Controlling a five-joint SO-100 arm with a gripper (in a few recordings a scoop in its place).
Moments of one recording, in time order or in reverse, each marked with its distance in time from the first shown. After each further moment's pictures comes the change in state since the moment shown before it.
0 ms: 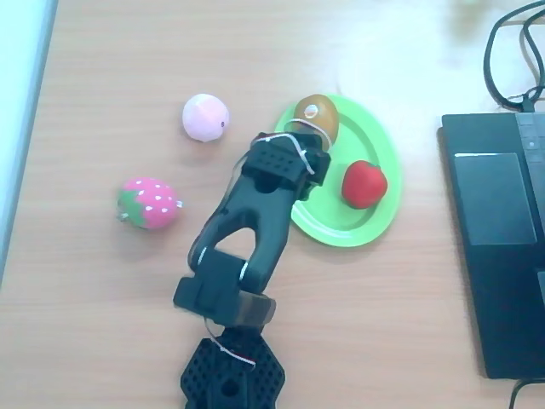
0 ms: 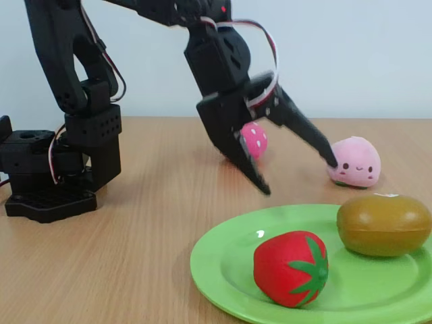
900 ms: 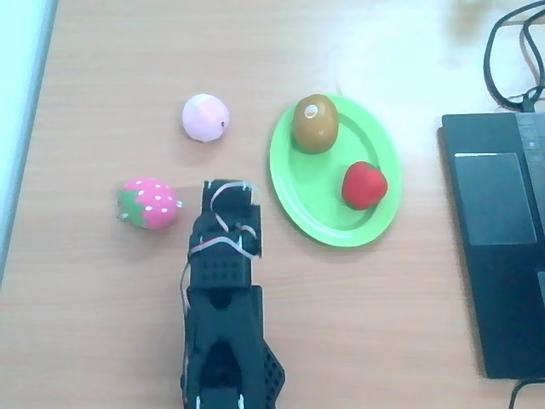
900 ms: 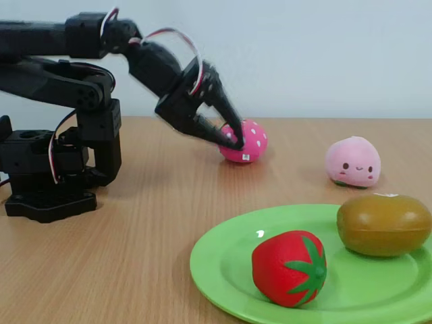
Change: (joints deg) arm -22.1 57.8 46.7 -7.6 17.9
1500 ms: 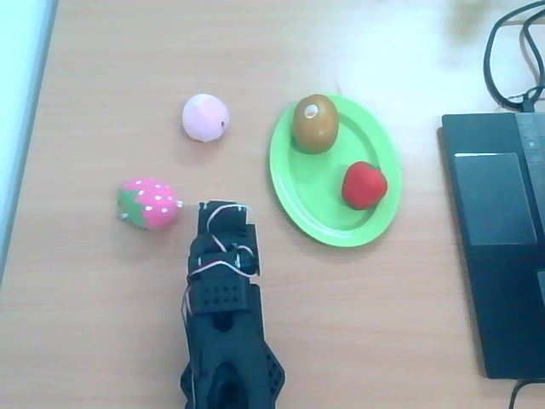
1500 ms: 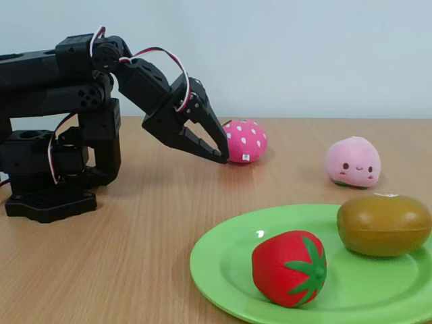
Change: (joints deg) arm -3.5 14.6 11.6 9.1 1.4
